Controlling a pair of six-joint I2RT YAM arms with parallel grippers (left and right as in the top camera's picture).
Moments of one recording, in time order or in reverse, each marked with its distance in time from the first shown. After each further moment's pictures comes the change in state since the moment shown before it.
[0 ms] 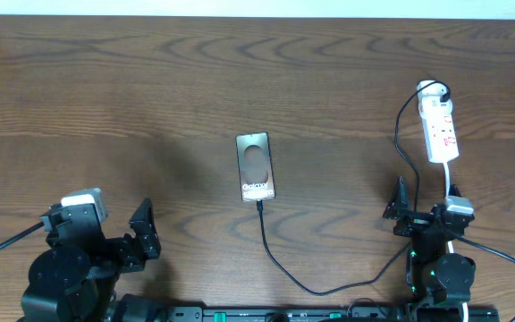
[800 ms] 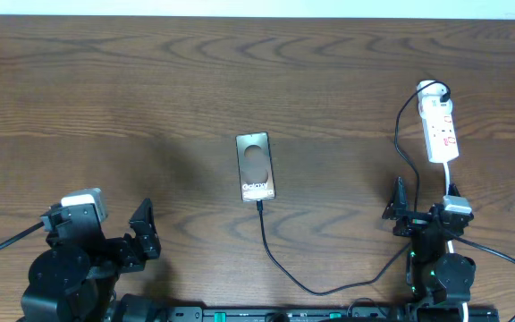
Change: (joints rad) left arm 0.000 0.000 0.000 0.000 0.000 0.000; right arm 0.000 0.000 0.000 0.000 -0.006 -0.018
